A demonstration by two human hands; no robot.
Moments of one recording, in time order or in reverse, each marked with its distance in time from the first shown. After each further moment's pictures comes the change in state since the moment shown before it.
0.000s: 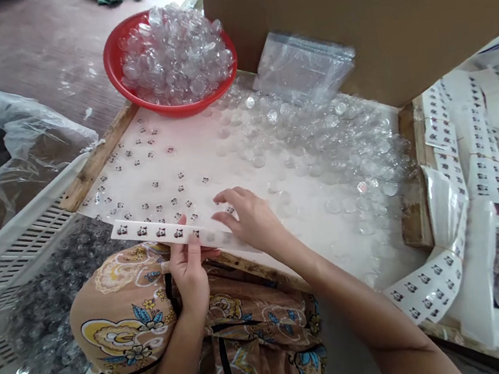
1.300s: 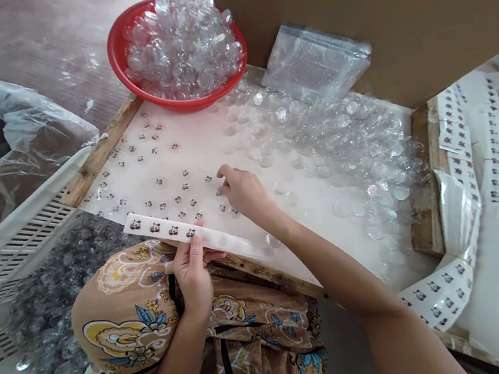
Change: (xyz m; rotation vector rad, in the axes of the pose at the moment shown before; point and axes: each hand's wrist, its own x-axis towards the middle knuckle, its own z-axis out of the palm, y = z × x) left_hand 0.001 -0.002 -0.003 -0.027 -0.008 -0.065; right_hand 0.060 0.026 0.017 -0.186 -0.012 0.146
